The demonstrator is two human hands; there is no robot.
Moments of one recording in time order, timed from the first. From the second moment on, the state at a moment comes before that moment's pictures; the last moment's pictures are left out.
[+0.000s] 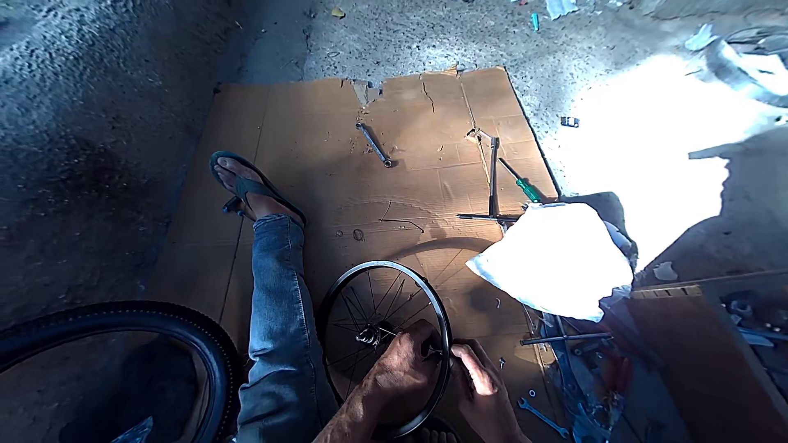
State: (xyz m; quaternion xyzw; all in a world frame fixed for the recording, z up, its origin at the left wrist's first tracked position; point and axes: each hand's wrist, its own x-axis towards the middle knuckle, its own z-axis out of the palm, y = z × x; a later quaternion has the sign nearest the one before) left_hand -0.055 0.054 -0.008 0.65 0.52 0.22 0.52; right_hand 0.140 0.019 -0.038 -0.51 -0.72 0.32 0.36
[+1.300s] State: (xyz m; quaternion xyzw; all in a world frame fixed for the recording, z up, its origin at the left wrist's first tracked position) left_hand -0.062 0.068 0.001 0.68 0.48 0.03 0.56; right_hand 0.150 0.012 -0.049 -0.49 -0.73 0.35 0.32
